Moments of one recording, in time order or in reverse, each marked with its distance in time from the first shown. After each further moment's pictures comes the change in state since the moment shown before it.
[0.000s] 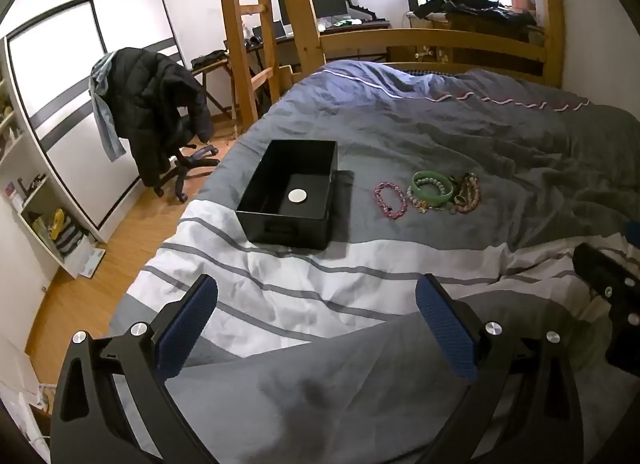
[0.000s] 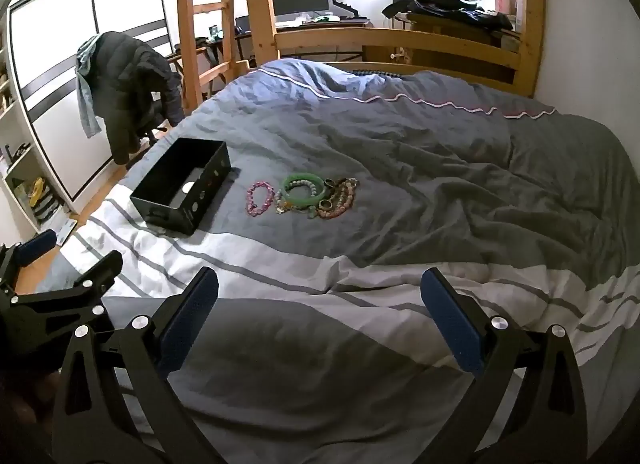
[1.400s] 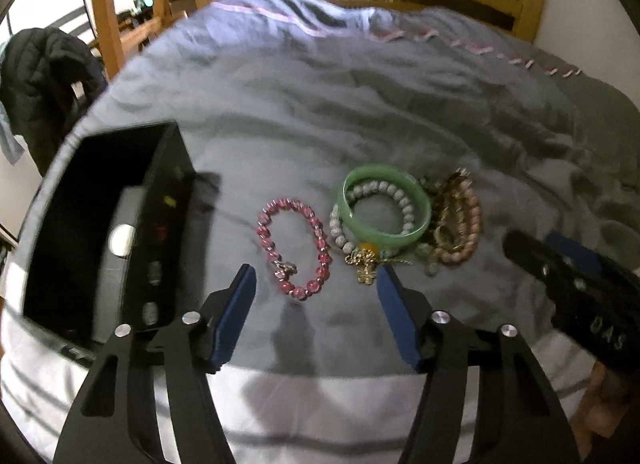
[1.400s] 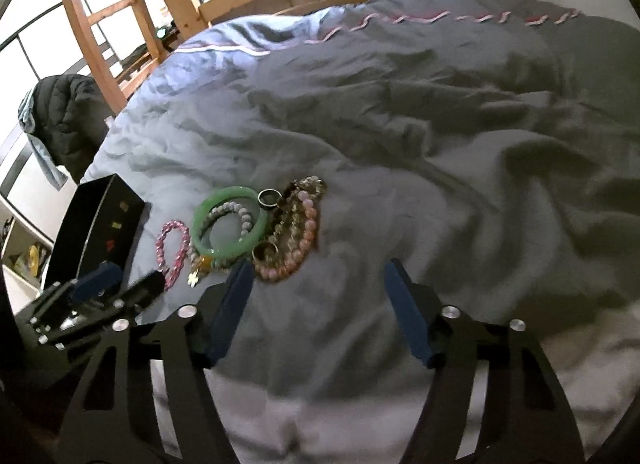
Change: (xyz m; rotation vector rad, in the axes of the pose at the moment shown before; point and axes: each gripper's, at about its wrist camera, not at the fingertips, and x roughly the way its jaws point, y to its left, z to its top) left arm 0.219 -0.091 0.066 0.088 0.206 -0.279; right arm 0.227 -0.058 0.050 0.258 0.140 0.068
